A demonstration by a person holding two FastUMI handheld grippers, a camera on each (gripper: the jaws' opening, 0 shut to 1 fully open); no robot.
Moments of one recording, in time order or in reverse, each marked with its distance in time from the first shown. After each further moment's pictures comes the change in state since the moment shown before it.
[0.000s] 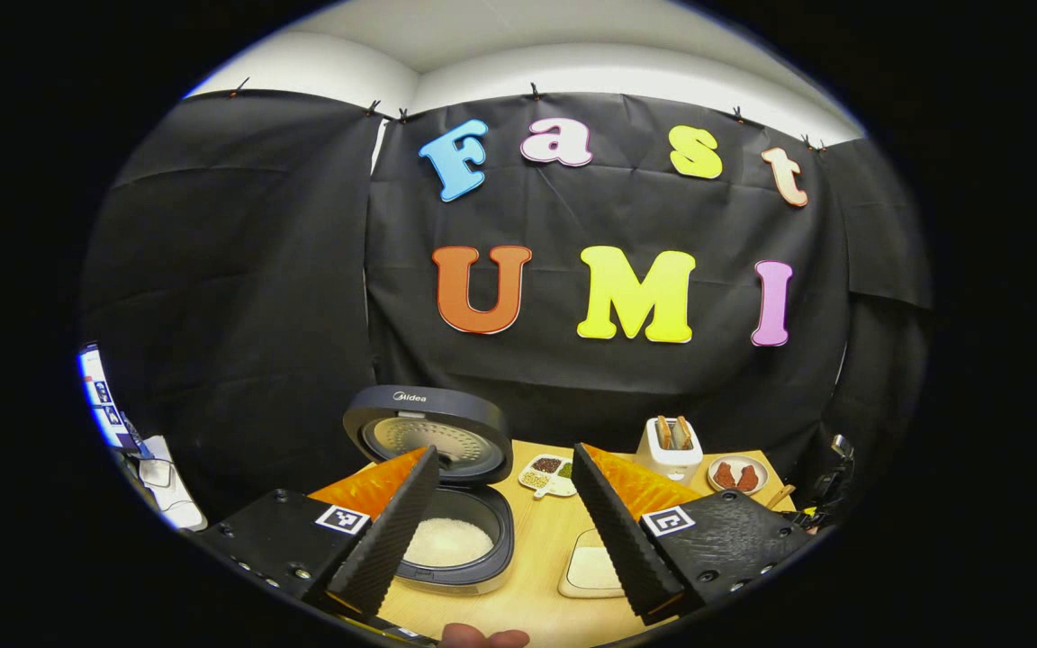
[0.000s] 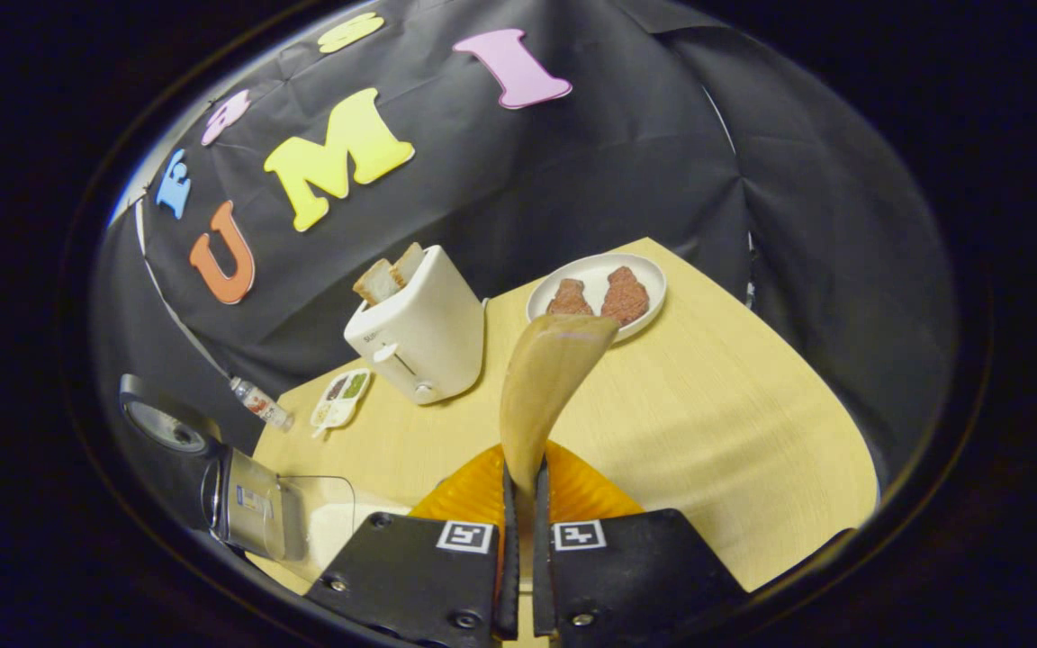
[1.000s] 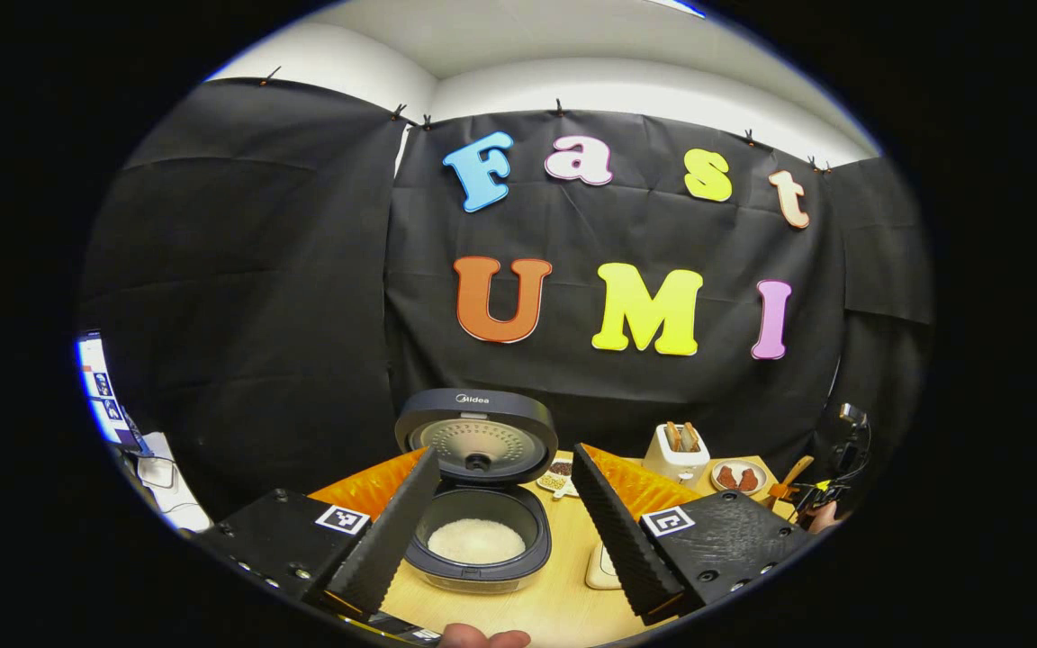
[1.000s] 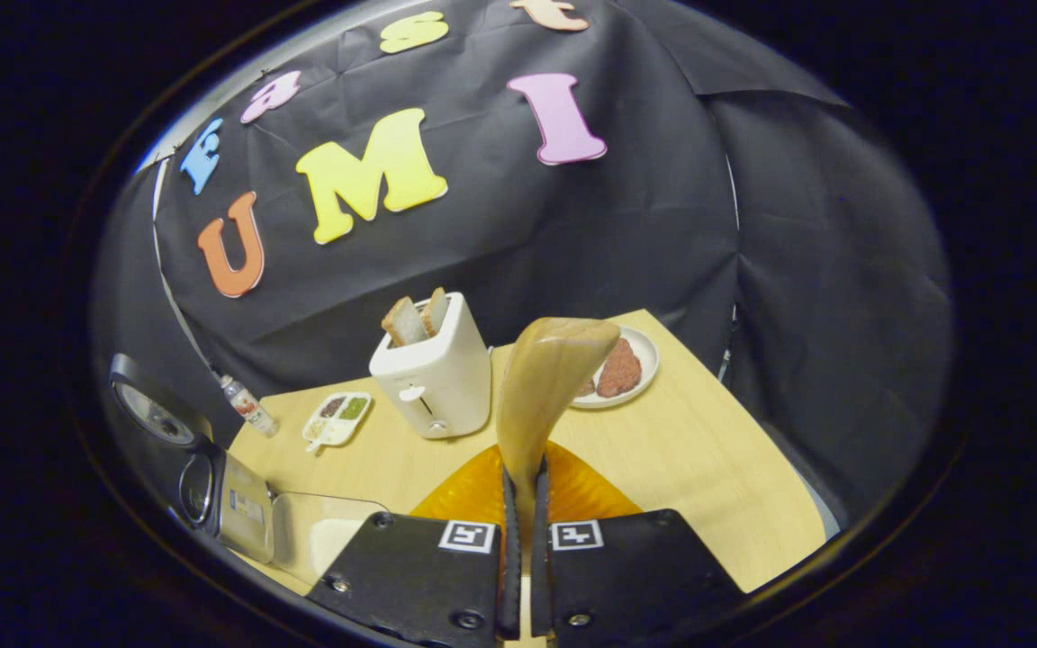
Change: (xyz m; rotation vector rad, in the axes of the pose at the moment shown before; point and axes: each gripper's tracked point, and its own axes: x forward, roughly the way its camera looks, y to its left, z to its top) left arm -0.031 0.063 0.002 -0.031 -0.044 -0.018; right arm -0.057 0.047 0.059 -0.147 -0.168 -0.079
